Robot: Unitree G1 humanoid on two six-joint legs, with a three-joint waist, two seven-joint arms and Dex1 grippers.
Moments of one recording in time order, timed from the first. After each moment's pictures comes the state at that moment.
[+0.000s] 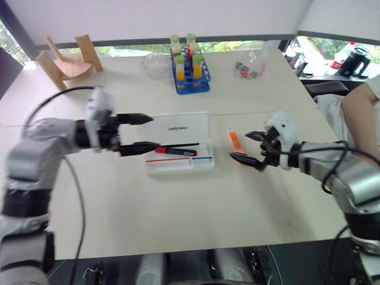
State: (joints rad) left arm -0.44 0.85 0.21 -0.20 -0.68 0.69 -1.23; right arm -0.45 -0.73 0.04 -0.32 0.44 0.96 0.55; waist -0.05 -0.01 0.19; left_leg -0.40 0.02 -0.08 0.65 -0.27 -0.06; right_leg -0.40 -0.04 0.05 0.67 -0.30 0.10
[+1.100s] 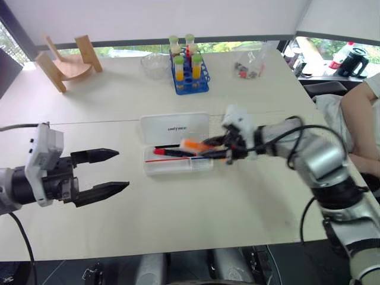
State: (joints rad) left arm 0.10 0.99 0.64 -0.57 -0.97 0.82 -1.07; right arm -0.73 -0.60 0.41 -0.23 0.36 0.77 1.01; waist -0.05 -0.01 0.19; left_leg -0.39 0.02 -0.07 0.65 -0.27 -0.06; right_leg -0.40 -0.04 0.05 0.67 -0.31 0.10
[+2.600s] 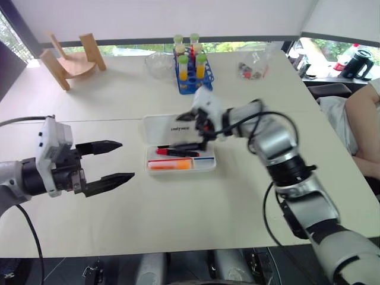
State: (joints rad) left arm 0.04 0.99 0.56 -0.57 -0.95 0.77 -1.00; right arm -0.87 -0.49 0.18 -0.01 0.13 0.72 1.00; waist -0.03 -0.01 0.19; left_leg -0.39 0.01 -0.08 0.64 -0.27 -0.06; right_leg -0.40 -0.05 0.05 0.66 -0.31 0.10
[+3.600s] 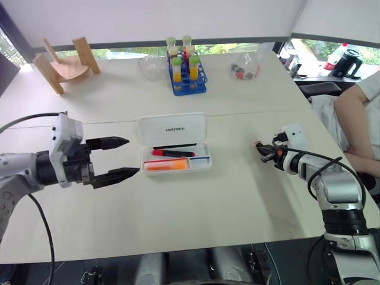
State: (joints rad) left arm -0.04 0.98 0.42 -0.47 -0.88 0.69 -1.04; right arm -0.37 -0.63 -0.08 -0.08 0.18 0.85 0.66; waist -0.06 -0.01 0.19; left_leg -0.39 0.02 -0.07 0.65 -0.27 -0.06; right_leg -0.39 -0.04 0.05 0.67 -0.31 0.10
